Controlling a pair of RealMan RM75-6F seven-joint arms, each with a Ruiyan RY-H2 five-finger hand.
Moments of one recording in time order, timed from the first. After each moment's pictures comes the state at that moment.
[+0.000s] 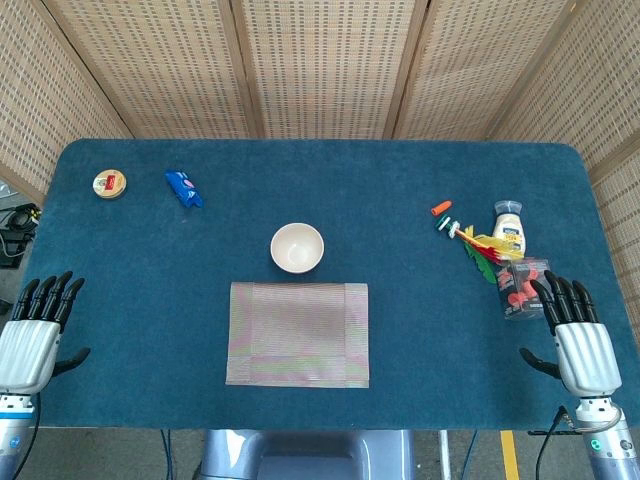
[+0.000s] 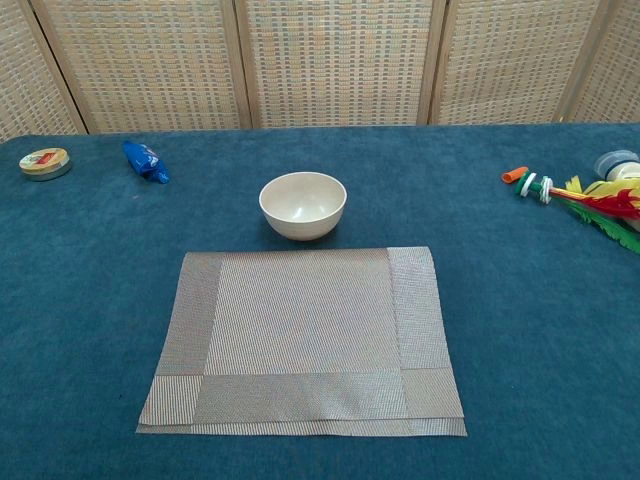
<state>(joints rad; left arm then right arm) -0.11 -1.18 -0.03 -1.66 1.53 1.49 0.27 0.11 -1.19 0.07 -1.55 -1.56 1.53 -0.02</state>
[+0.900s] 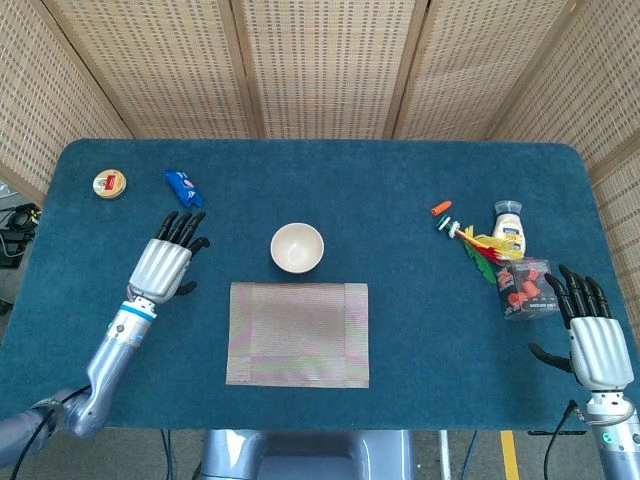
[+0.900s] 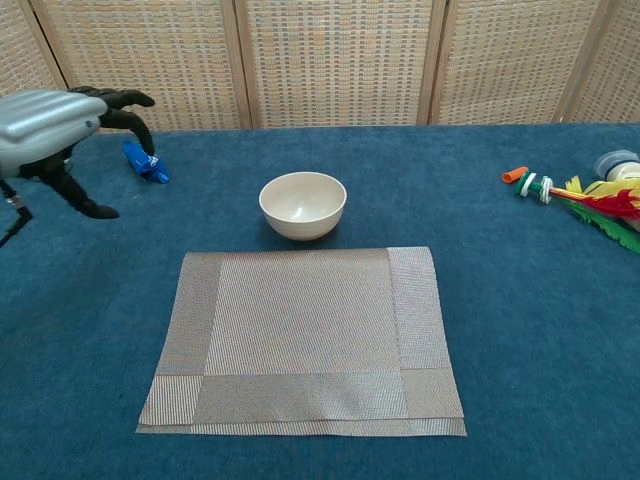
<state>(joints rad) -0.58 -1.50 -0.25 -1.40 1.35 1.04 0.42 0.12 -1.18 0.10 -1.52 -1.51 1.50 0.09</state>
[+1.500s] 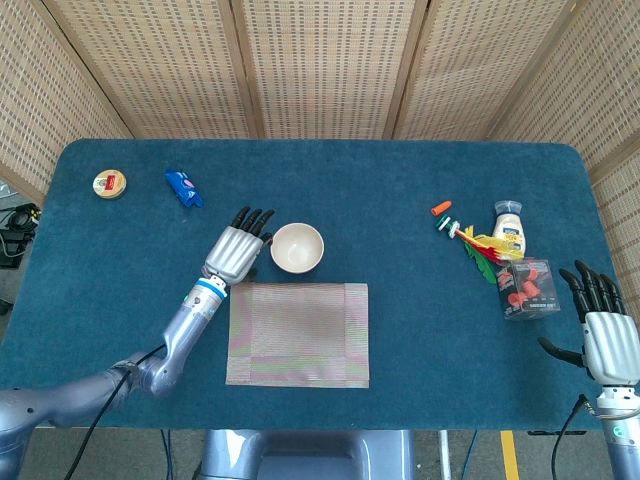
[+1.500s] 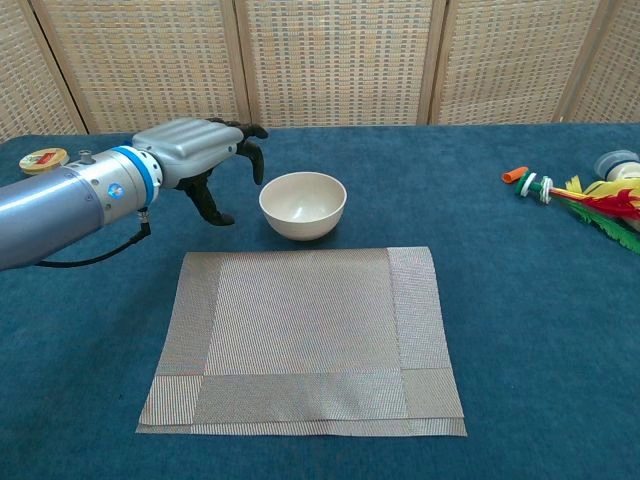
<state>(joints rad) -0.85 -1.76 -0.30 -1.14 1.19 0.85 0.48 0.12 -1.18 0.12 -1.47 -1.47 1.48 0.18</state>
